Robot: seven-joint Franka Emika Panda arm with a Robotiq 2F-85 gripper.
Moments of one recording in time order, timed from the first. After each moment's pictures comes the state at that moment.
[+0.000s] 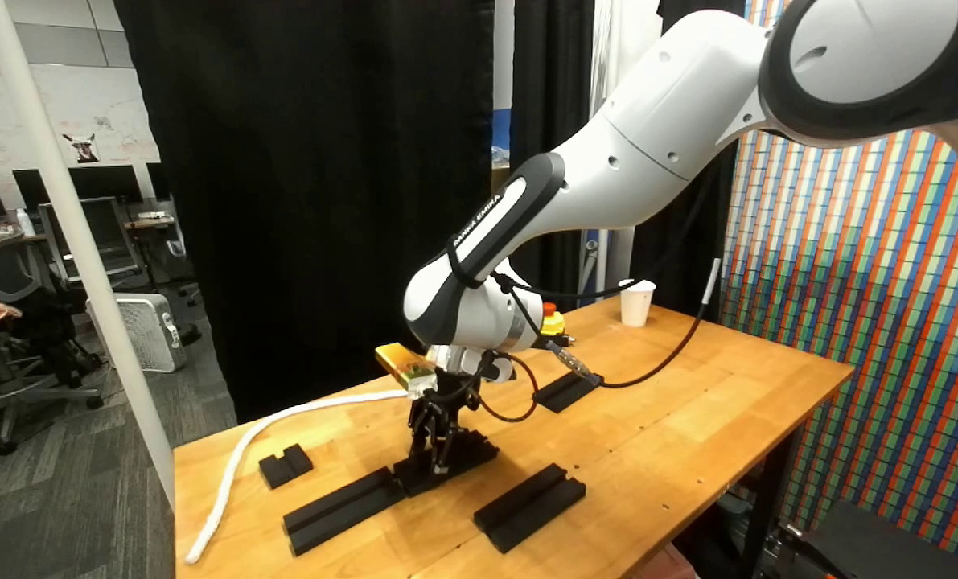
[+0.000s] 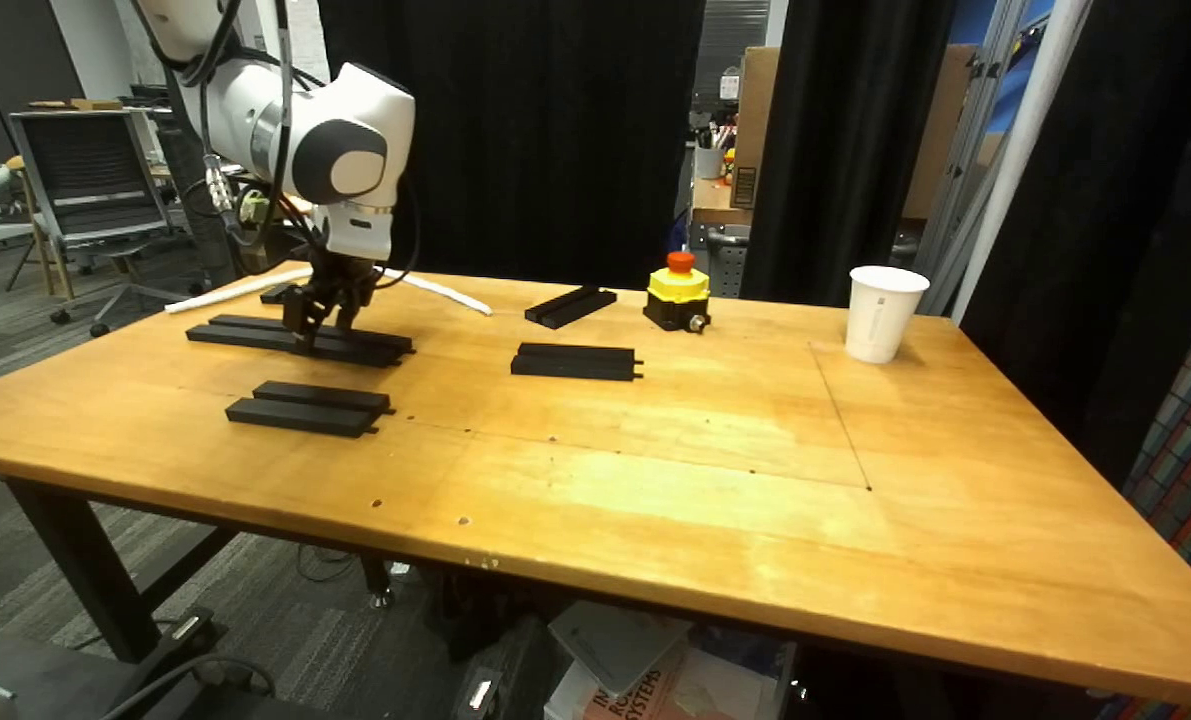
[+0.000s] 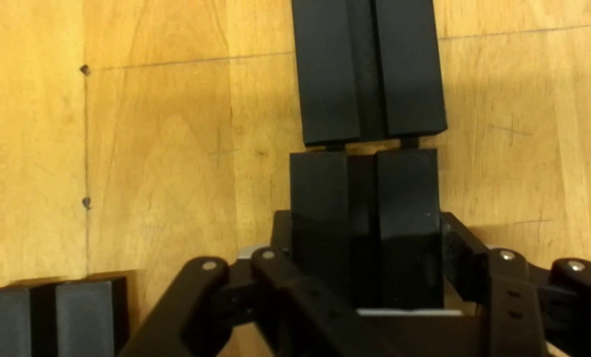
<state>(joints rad) 0.22 0.54 0.15 -1.94 0.52 2.50 1.54</state>
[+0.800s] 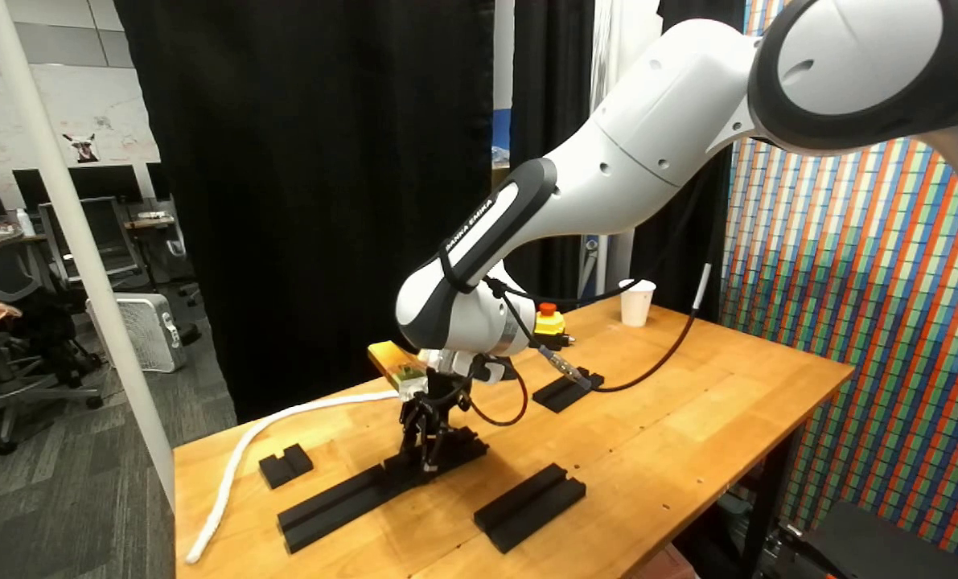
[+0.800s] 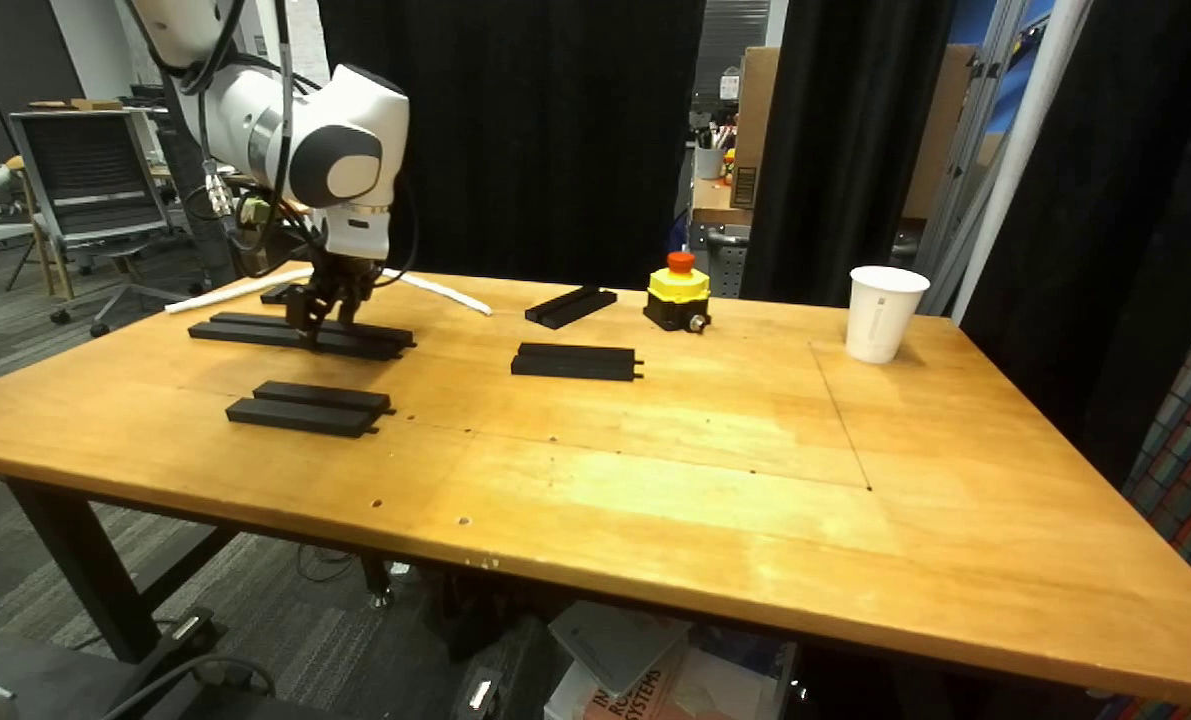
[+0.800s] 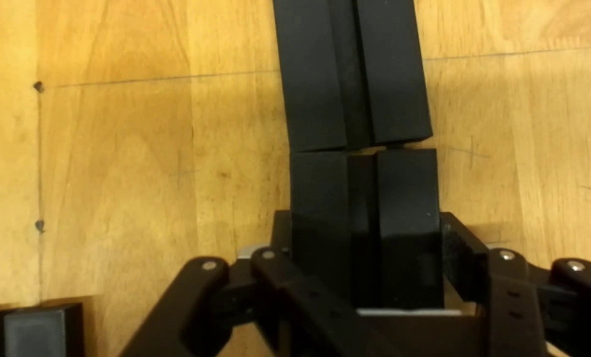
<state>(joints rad) 0.23 0.56 0.16 -1.91 0.52 2.55 1.54</state>
